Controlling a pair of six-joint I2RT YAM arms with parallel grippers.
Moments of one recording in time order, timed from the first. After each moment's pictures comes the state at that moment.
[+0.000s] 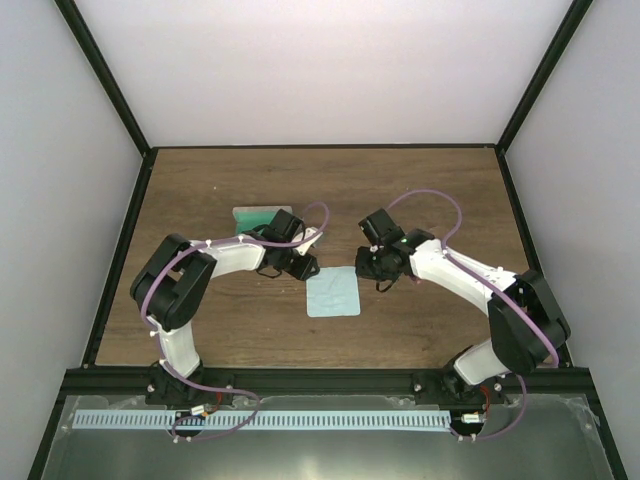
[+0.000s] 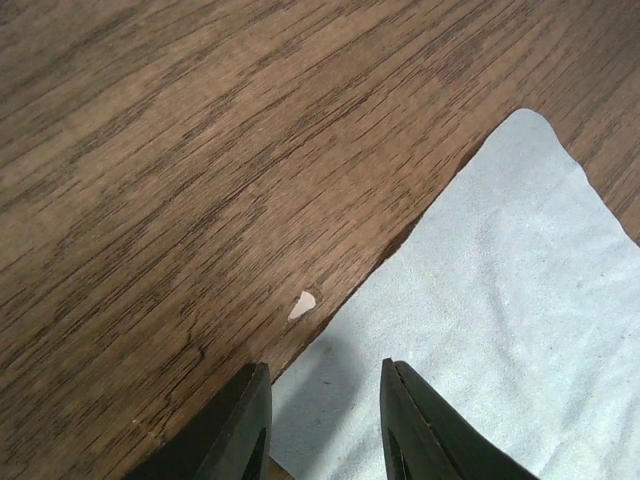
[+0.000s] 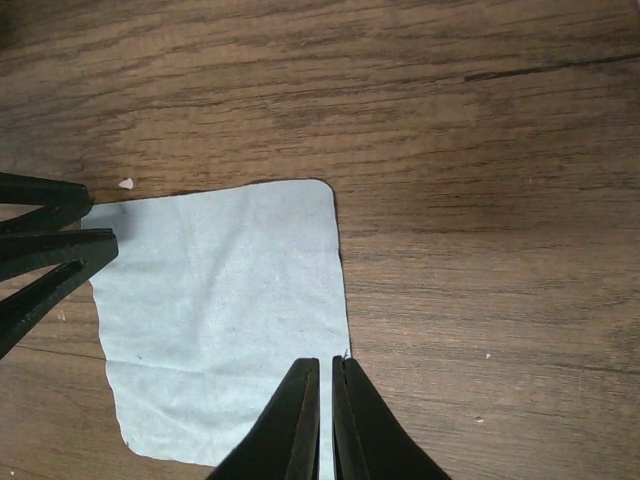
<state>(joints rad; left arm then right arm) -0.60 1.83 1.00 -0.23 0.35 -0.03 0.62 1.47 0.96 -0.63 -0.05 0.71</state>
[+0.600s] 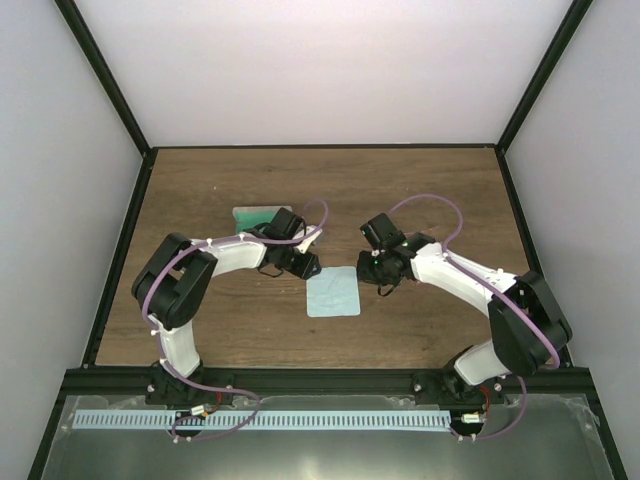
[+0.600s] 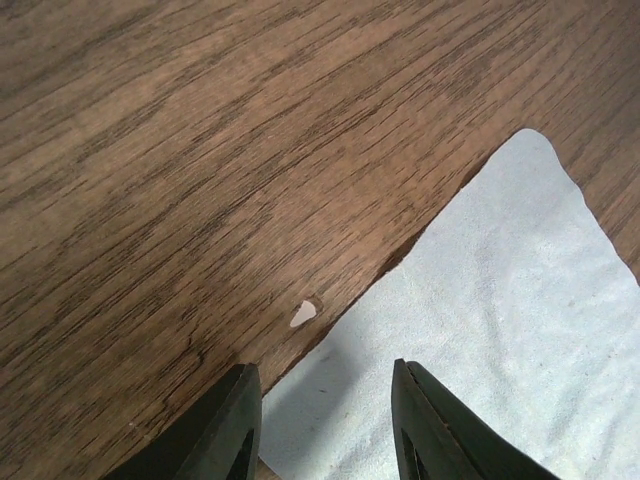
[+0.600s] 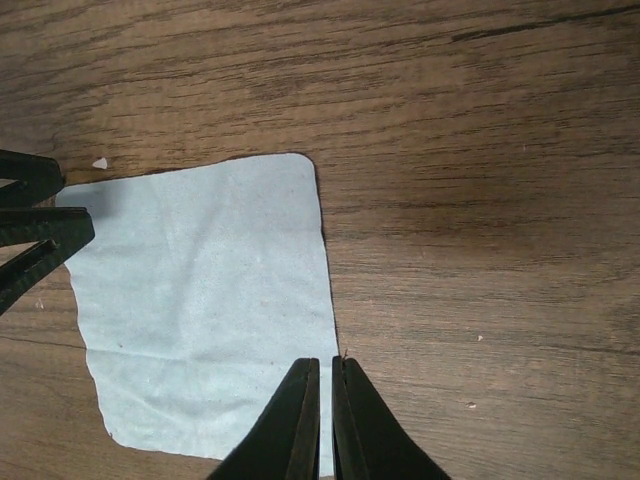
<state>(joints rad) -0.60 1.85 1.02 -0.25 0.34 -0.09 0.62 1.46 0.92 -0.62 -0.06 0.72</state>
